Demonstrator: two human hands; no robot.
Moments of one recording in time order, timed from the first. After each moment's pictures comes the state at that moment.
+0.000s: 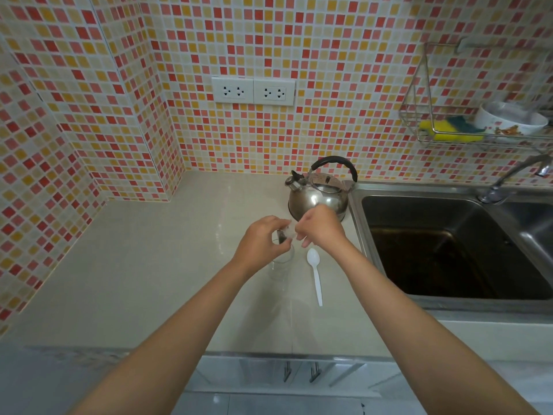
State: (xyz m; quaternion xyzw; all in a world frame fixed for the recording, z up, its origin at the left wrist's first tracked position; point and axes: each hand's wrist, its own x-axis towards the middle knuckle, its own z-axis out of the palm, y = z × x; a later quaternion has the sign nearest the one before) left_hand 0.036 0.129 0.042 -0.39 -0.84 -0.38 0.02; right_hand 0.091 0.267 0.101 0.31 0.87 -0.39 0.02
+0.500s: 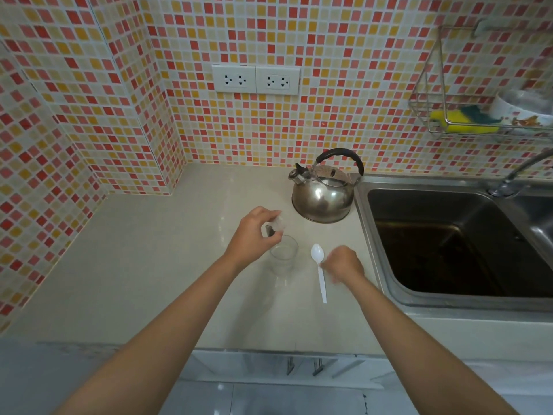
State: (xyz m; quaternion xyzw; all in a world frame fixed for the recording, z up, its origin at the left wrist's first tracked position) left_hand 0.013 0.117 0.030 -0.33 -0.85 -0.41 -0.04; right_hand 0.125 0.310 -0.018 0.44 0.84 -0.31 0.09
